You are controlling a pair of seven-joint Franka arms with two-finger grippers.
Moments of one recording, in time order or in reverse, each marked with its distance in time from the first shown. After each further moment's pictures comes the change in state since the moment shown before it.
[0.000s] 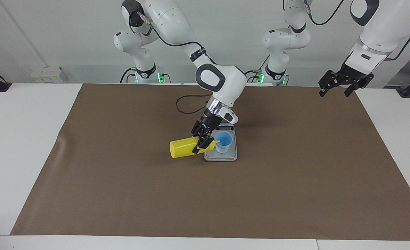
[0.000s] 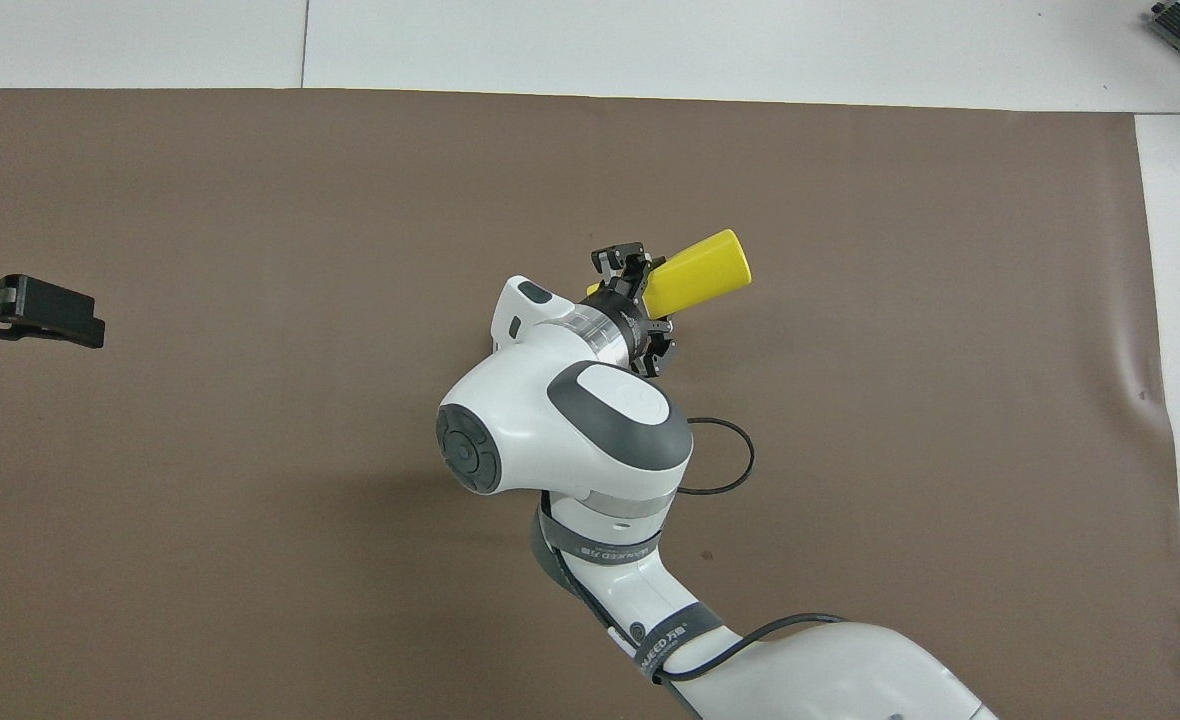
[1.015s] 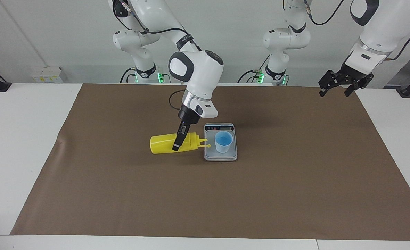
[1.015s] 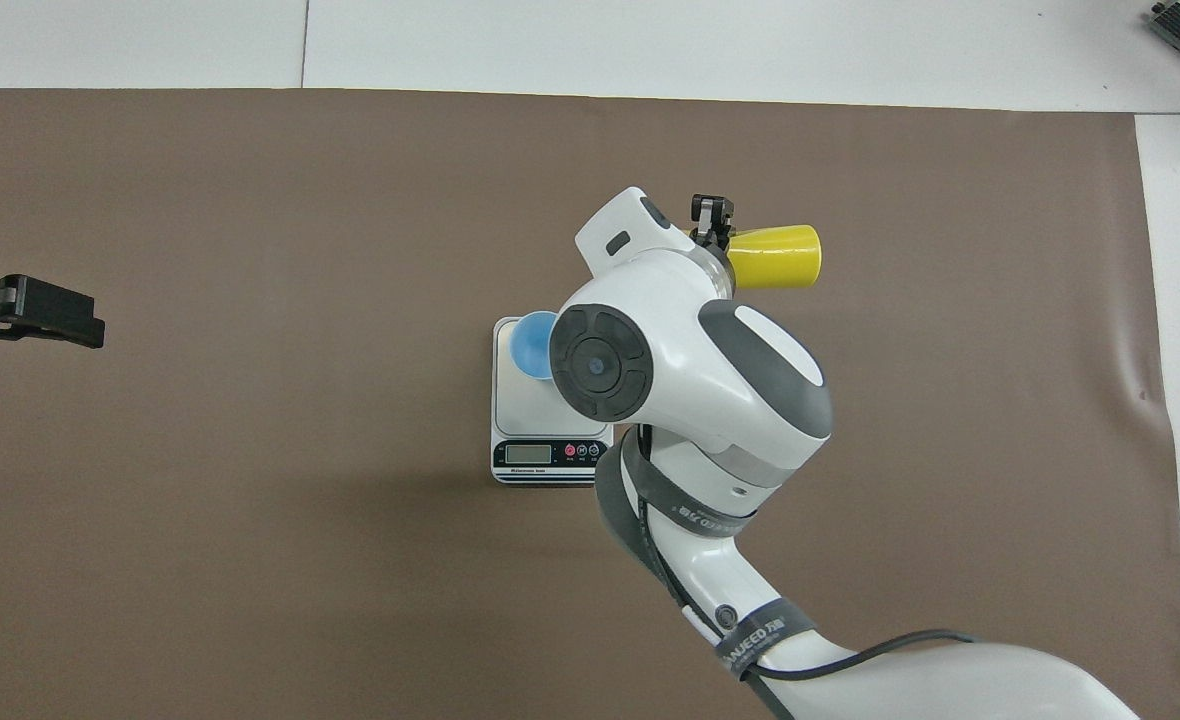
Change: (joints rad) left arm 0.000 0.000 0.000 0.000 0.000 0.000 0.000; right arm -0.195 -0.141 -0.003 -0.019 0.249 0.117 0.030
